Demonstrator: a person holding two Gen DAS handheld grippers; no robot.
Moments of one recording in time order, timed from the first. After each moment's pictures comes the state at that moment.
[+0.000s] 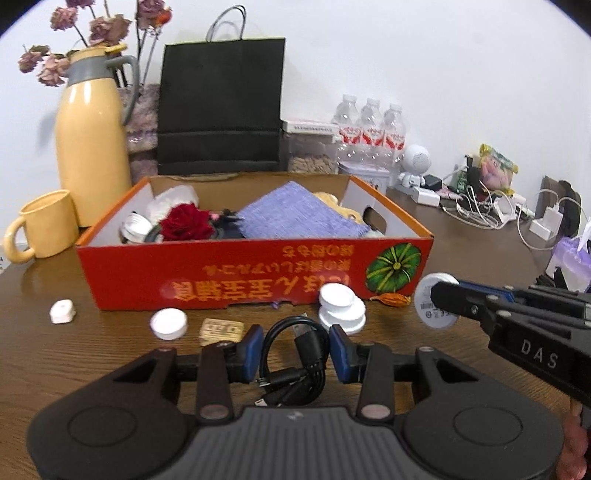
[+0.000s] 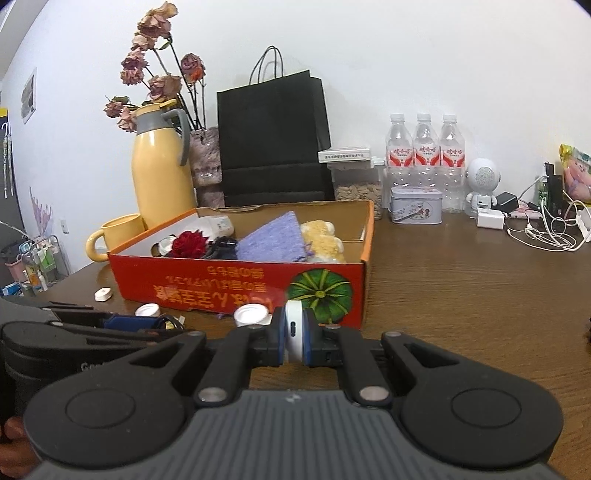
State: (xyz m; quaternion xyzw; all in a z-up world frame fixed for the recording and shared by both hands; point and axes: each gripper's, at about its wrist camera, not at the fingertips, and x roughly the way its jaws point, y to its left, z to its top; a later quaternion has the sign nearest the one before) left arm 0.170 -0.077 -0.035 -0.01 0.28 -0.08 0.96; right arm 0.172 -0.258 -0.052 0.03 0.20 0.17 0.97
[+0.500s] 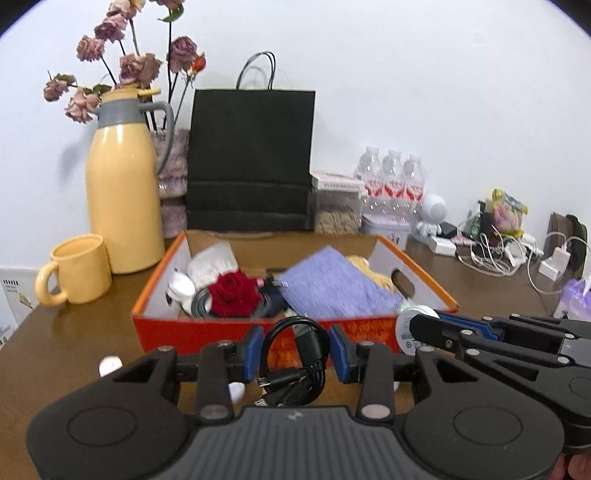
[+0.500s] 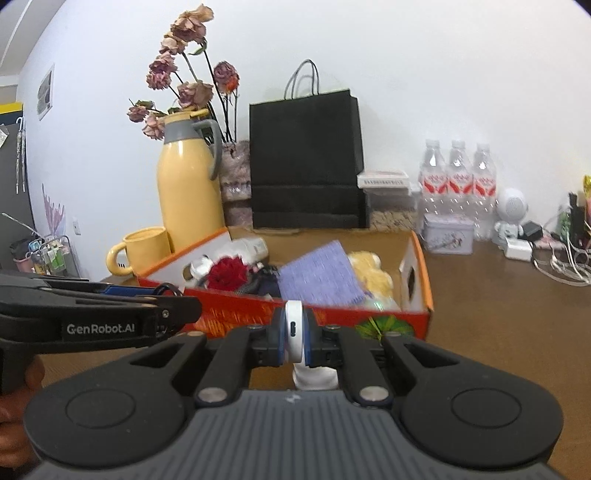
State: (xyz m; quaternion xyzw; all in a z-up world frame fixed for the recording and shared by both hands) left arm 0.177 -0.038 0.012 -0.02 0.23 -0.06 0.97; right arm 0.182 -0.206 -0.023 0.01 0.18 0.18 0.97
